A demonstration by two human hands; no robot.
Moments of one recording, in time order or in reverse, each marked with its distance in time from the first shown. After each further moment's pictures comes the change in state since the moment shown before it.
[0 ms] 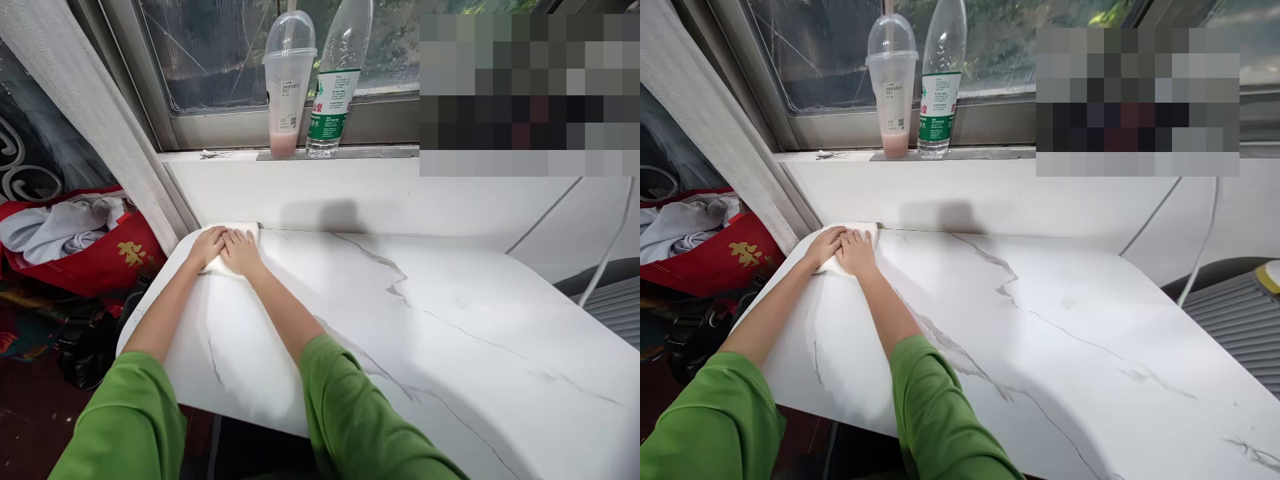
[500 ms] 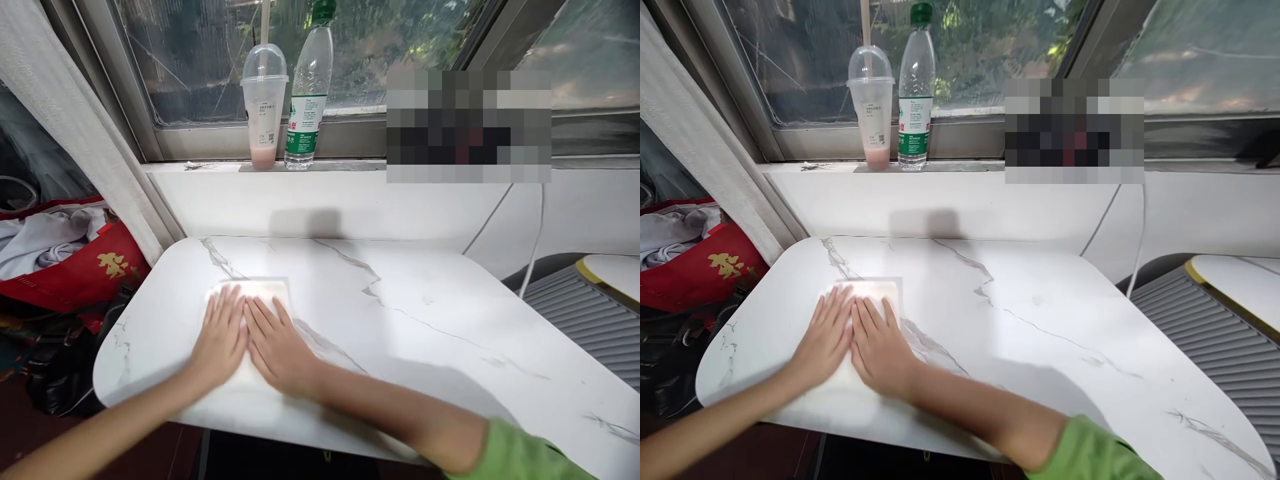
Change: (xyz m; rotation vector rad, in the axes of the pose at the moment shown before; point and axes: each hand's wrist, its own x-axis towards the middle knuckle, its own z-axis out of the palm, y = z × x) left_hand -0.164 0.131 0.015 0.133 0.043 0.221; right_hand -0.198 0.001 -0.081 -0.069 -0.051 -0.301
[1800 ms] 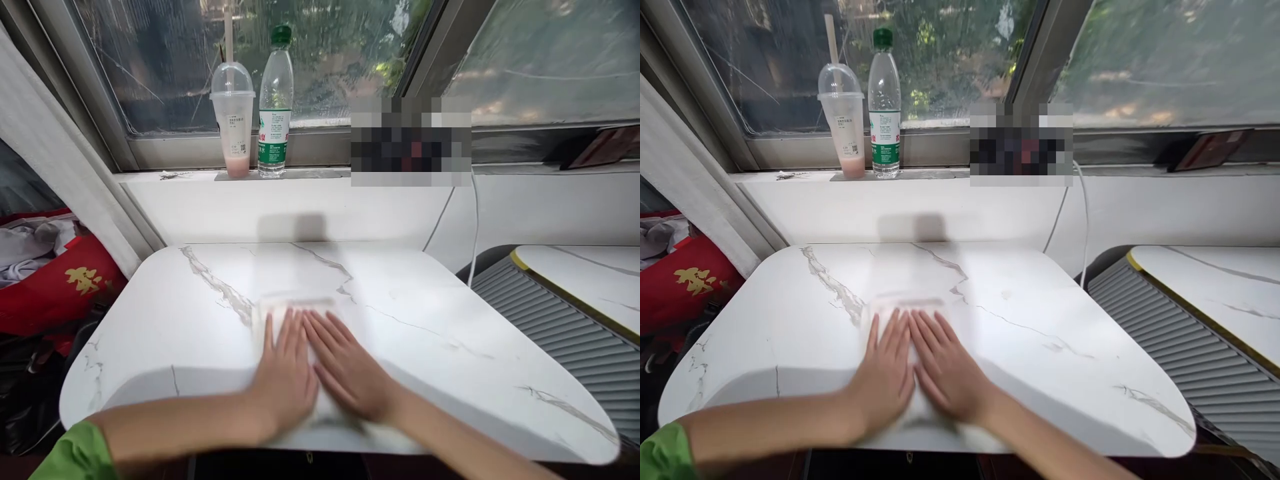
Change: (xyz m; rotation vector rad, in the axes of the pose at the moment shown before) left_hand 0.030 0.121 0.016 -0.137 -0.093 0.271; right_hand -0.104 0.063 -0.046 -0.162 -0.027 0.066
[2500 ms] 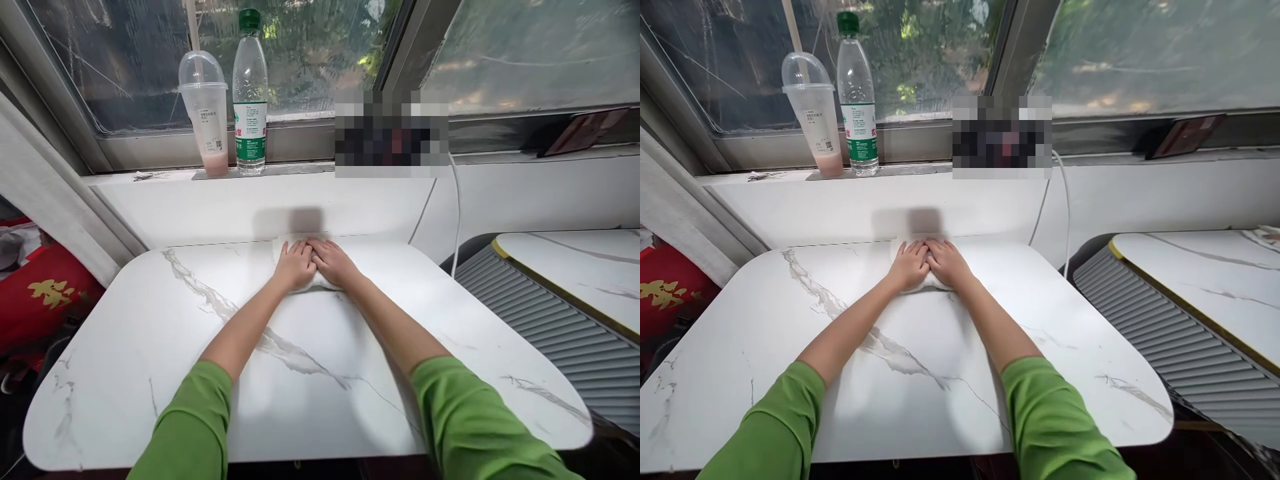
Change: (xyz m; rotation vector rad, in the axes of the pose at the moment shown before) left_hand 0.206 -0.057 0.048 -0.079 -0.062 -0.075; right_hand 0.079 0.178 0.032 0.002 -0.024 0.464
